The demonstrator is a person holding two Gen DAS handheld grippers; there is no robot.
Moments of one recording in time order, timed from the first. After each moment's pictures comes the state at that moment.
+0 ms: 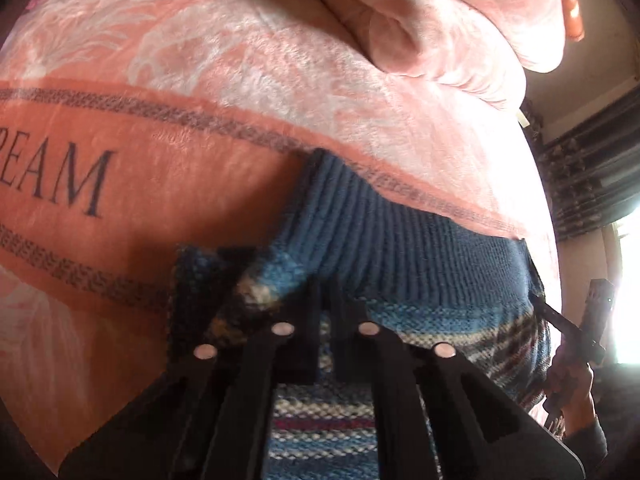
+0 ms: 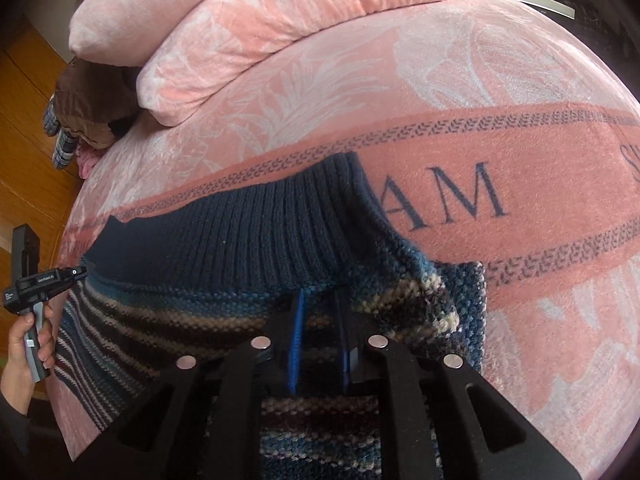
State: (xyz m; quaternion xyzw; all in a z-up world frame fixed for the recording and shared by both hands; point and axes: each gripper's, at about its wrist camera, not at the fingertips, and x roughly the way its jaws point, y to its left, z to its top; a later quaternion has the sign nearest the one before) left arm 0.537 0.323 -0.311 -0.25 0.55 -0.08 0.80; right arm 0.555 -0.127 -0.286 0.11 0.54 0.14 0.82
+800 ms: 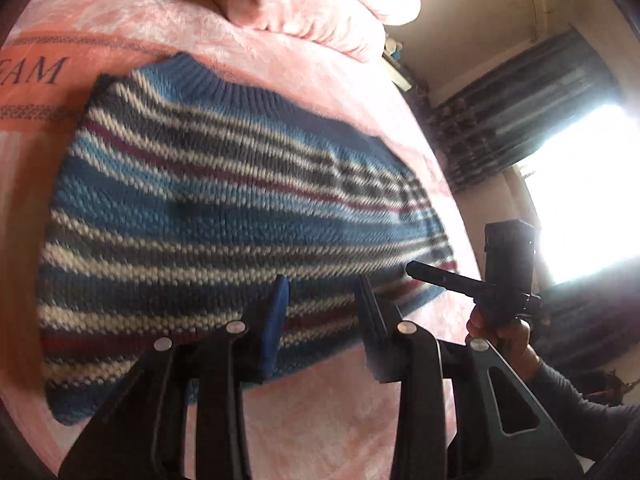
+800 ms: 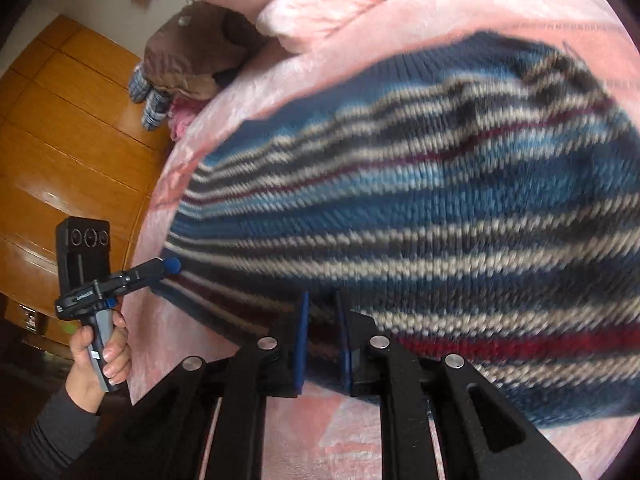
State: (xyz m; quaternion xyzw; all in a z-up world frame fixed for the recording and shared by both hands) left arm 0.387 0.261 -0.293 -0.25 0.51 -0.27 0.78; right arm 0.413 -0.038 -0.293 0.17 0.57 0.27 0.76
